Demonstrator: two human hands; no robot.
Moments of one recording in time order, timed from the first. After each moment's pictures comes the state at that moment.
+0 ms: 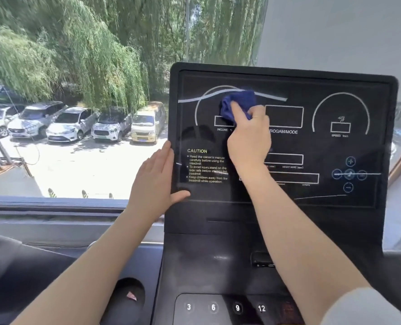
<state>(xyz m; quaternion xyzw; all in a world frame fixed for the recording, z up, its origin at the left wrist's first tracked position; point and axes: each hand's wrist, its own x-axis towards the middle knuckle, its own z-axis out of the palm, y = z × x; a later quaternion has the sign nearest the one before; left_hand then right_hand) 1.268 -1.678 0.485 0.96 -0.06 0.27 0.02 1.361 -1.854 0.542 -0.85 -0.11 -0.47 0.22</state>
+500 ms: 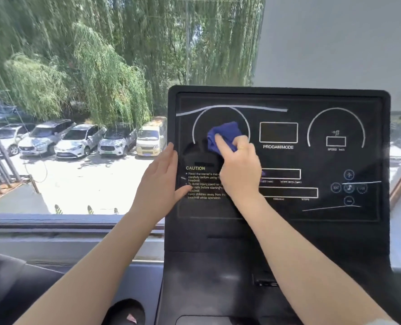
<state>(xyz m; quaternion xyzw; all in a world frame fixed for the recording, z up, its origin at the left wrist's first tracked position) 1.284 -1.682 0.510 0.95 -0.08 0.30 0.05 1.352 -1.853 0.521 -0.84 -0.18 -0.48 0.19</state>
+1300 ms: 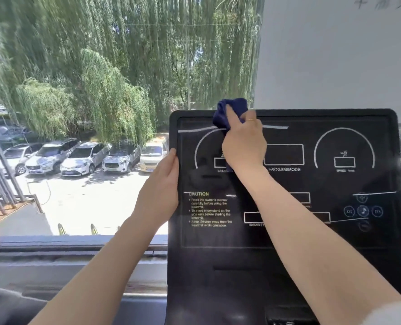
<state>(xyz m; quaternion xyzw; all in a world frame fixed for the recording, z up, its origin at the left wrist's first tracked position) 1.317 -1.676 0.535 0.92 -0.09 0.37 0.09 1.391 -1.844 0.605 -0.89 -0.10 -0.40 0.19</state>
